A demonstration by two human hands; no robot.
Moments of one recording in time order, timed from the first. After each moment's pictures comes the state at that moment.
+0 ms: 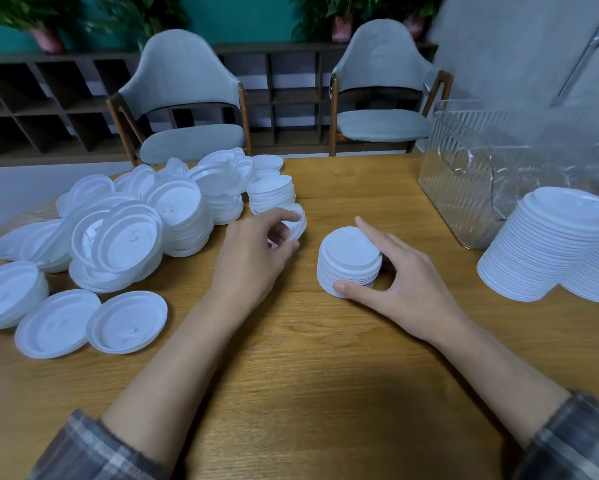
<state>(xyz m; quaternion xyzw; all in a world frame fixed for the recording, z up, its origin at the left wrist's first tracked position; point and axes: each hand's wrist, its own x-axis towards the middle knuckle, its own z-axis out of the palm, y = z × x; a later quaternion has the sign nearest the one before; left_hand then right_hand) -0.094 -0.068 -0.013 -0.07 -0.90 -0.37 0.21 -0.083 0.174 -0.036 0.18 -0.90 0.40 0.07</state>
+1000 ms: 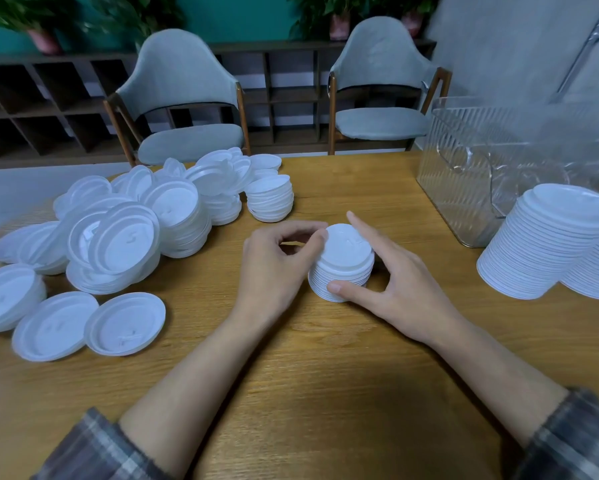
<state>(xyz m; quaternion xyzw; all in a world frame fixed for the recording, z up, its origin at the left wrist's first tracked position) -0.082 -0.031 -0.019 -0.05 -0.79 -0.59 0.17 -0.080 0.169 -0.033 0.22 -0.88 0.42 0.05</state>
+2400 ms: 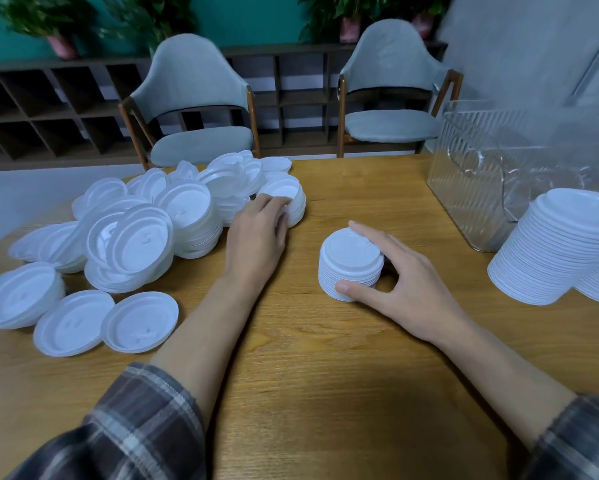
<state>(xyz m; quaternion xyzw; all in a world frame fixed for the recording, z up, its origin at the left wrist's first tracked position) -0.146 -0.080 -0.040 -0.08 -0.92 -0.21 0.33 -0.084 0.168 -0.035 0.21 -0.88 0.43 0.06</state>
